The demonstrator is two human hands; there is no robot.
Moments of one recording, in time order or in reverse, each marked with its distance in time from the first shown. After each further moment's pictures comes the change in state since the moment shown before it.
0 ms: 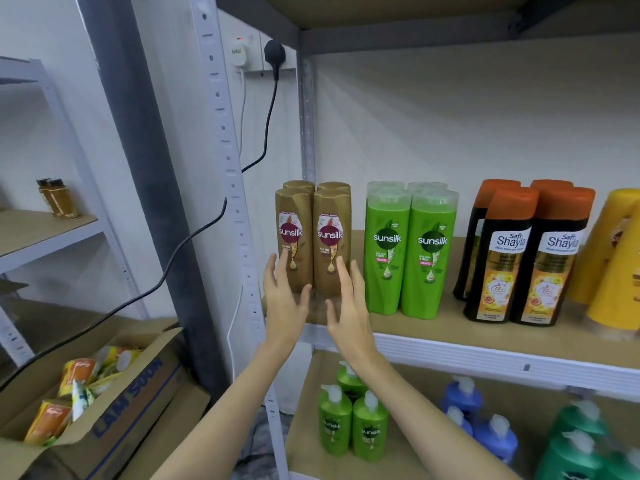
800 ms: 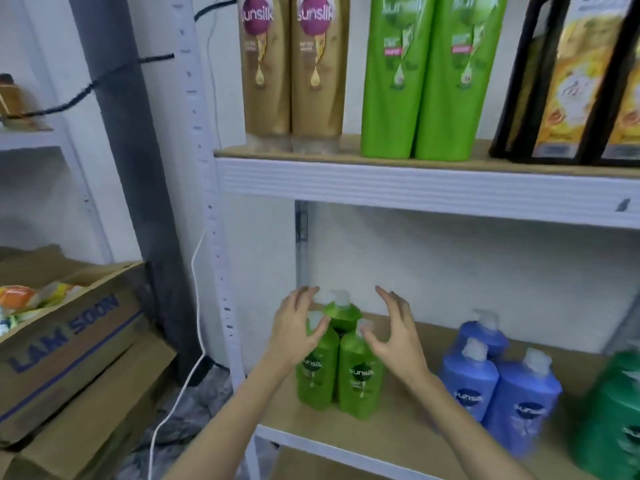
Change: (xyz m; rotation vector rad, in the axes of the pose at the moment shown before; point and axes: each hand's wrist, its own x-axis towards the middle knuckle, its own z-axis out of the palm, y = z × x) left_hand -0.193 -0.202 0.151 0.203 -0.318 0.119; right_hand -0.185 0.272 0.041 -0.124 -0.155 0.160
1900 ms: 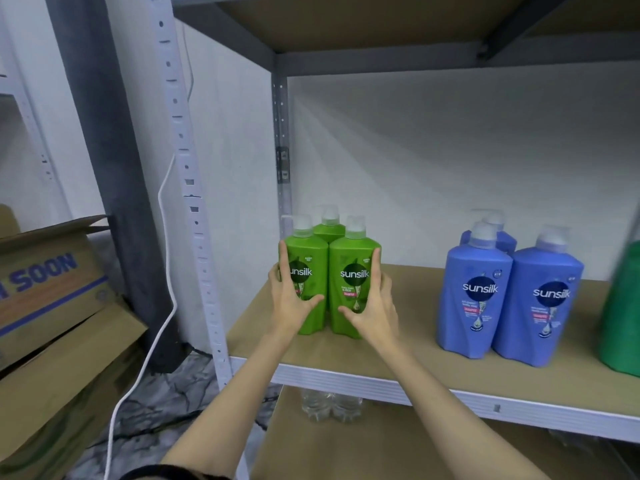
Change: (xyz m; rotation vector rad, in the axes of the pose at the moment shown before) left_hand -0.078 -0.073 0.138 -0.348 0.166 -0.196; right_hand -0.082 0.101 0.116 -0.101 0.126 0.091
